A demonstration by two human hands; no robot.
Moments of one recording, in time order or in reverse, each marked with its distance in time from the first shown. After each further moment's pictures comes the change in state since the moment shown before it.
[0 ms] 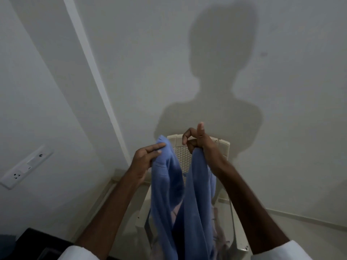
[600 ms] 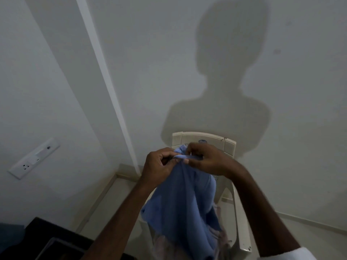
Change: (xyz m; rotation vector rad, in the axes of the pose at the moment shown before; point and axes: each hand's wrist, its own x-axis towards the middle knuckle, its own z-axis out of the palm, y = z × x) left_hand -0.037 -0.005 0.016 0.392 -0.032 0.554; right_hand -0.004 0.016 -0.014 -0.852 -0.279 -0.022
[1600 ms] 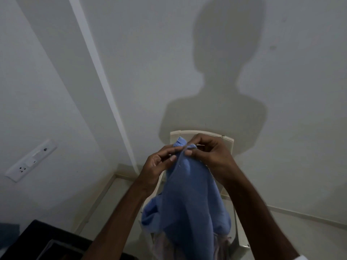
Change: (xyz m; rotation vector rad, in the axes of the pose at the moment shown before) left_hand -0.007 0.005 0.003 -0.482 -0.172 -0.200; right_hand -0.022 -0.025 0.001 0.901 0.295 -0.156
